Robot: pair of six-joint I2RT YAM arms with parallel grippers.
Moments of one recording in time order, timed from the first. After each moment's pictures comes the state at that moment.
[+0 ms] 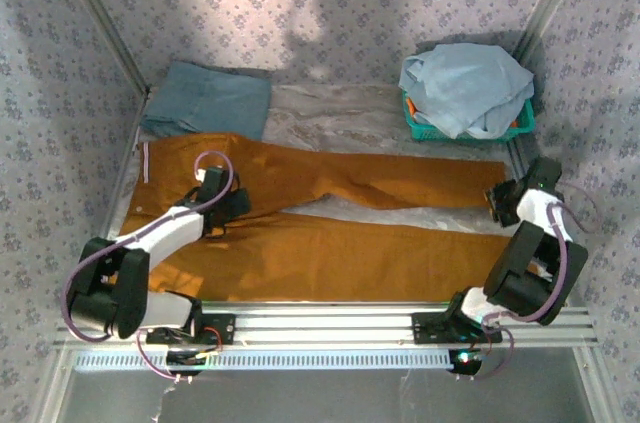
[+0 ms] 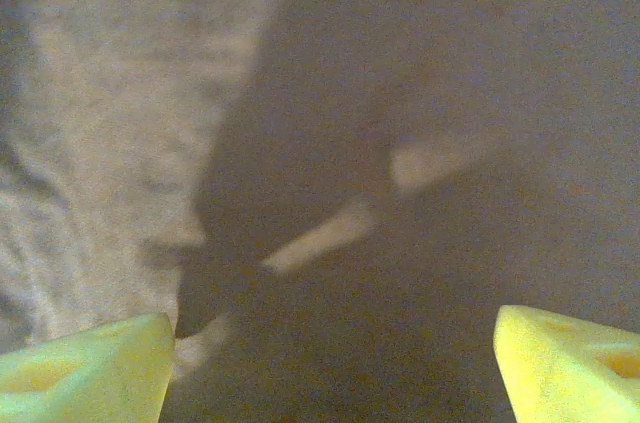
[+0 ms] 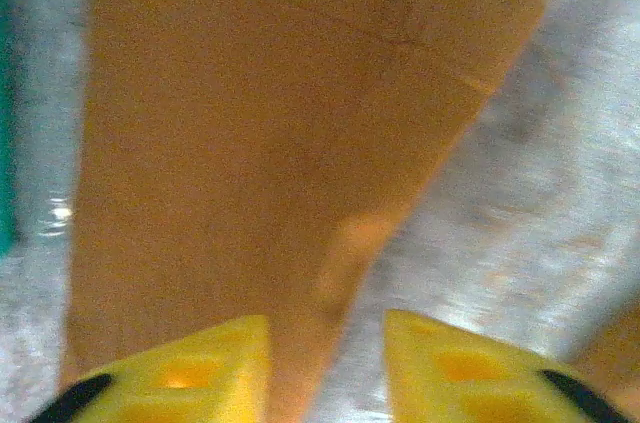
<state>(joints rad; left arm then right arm) -0.32 1.31 0.59 -0.26 -0.24 -0.55 -0.57 1.40 0.79 -0.53 -0.26 0.76</state>
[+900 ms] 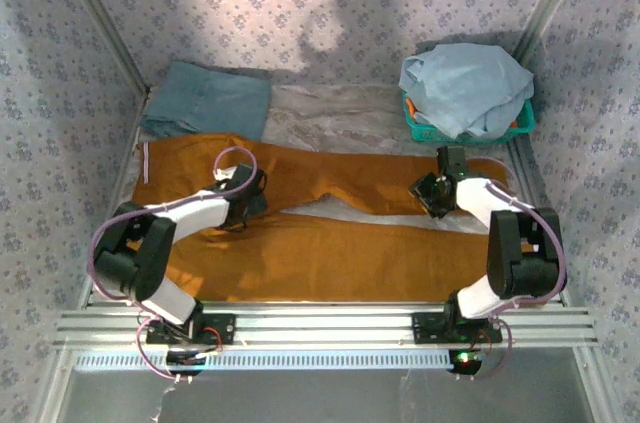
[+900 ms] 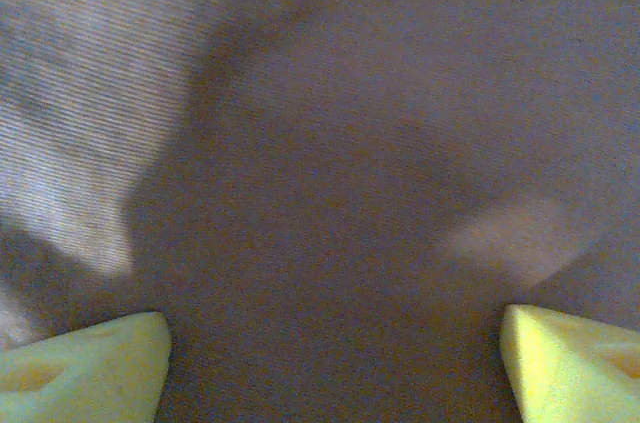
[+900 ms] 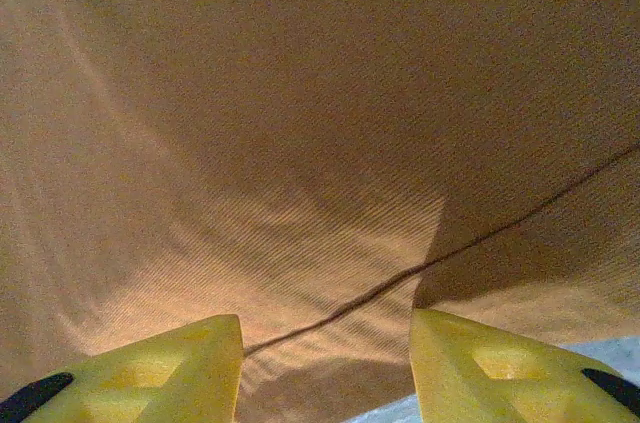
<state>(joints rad) -0.46 1.56 0.74 -0.32 -0.35 -0.79 0.04 1.52 0.79 -0.41 -0.18 0.88</state>
